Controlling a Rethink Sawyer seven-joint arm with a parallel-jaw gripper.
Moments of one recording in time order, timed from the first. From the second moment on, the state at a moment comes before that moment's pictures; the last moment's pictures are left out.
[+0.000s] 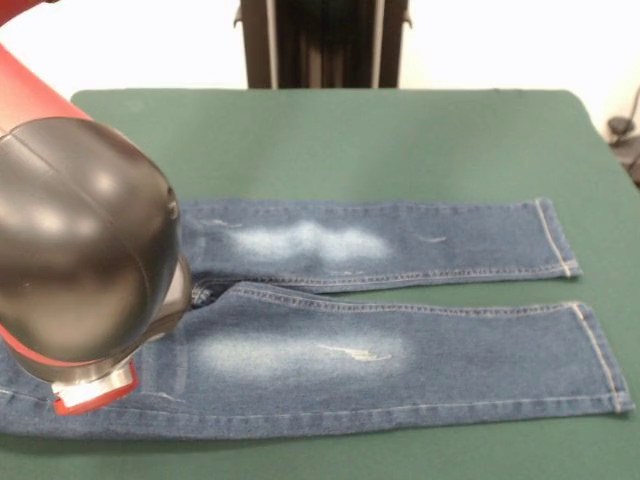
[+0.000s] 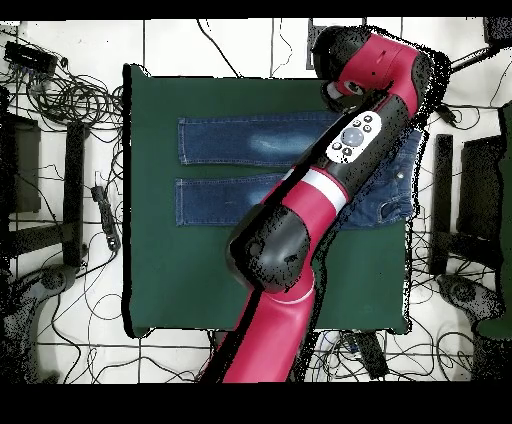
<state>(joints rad) -0.44 0.43 -2.10 0.29 1.64 1.40 2.21</state>
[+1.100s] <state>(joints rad) -0.43 0.50 -1.97 0.35 1.53 1.26 2.21</state>
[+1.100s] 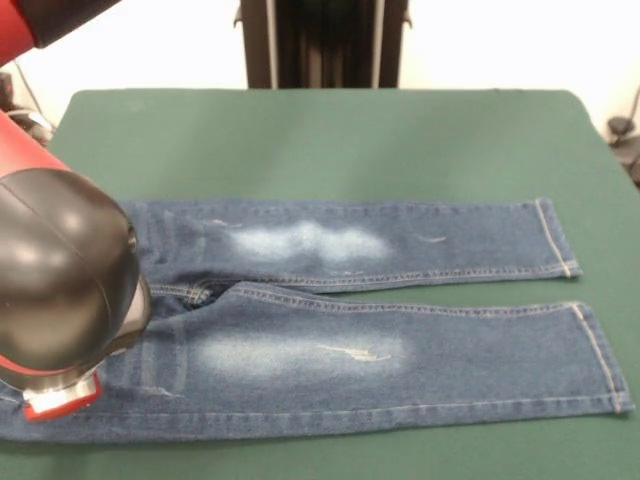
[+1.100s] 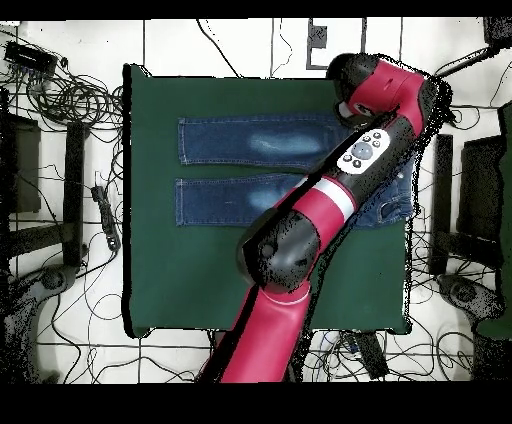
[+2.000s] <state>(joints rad) -0.45 0.50 -1.97 0.34 1.53 1.22 2.21</state>
